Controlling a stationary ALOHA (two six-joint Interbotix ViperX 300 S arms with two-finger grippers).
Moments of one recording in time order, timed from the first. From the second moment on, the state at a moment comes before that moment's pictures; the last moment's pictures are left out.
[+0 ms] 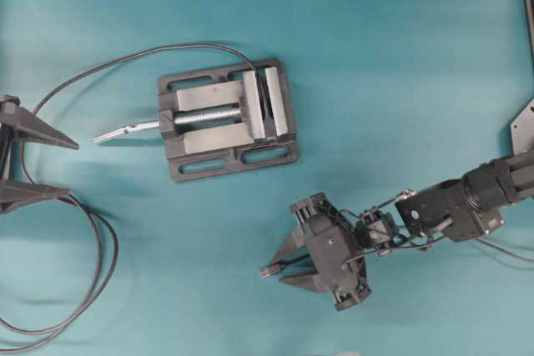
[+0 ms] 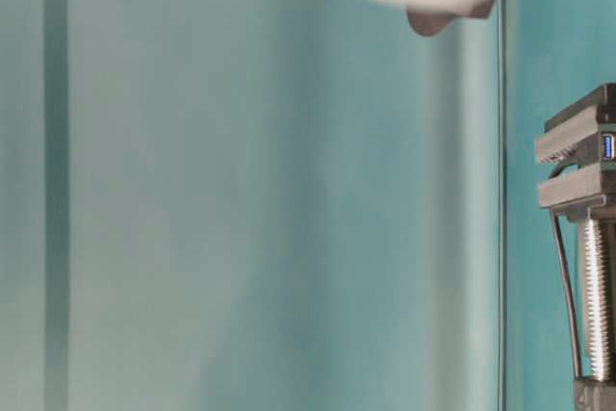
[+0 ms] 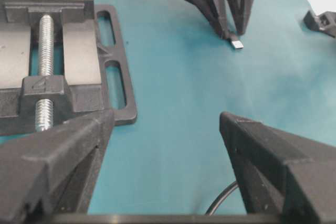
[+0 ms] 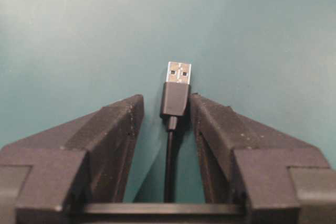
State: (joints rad) left arm -0.15 -1.17 1.54 -0.09 -0.11 -0.07; right arm 0.32 0.36 0.75 -0.11 -0.62 0.03
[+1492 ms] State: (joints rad) left arm -0.14 -1.17 1.58 -0.09 -0.13 -0.07; right arm 0.35 0.33 0.74 0.72 -0.67 -0.36
